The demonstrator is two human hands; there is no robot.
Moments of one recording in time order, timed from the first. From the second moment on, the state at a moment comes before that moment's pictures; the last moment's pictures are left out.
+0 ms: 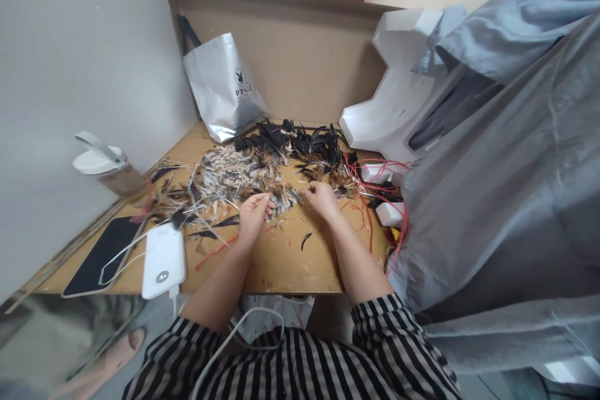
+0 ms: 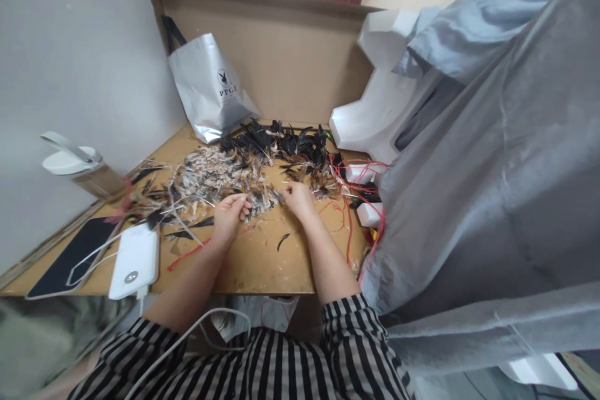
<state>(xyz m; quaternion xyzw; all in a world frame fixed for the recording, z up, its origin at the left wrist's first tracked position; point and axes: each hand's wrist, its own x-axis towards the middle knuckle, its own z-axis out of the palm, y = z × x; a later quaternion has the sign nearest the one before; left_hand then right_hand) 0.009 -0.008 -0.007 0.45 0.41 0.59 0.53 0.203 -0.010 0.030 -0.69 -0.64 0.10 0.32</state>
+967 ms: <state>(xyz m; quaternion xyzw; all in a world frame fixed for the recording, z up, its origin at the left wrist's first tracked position) 0.013 -0.008 -0.007 0.45 0.38 0.52 0.61 0.192 0.002 0.016 -0.60 -0.56 0.39 0.42</state>
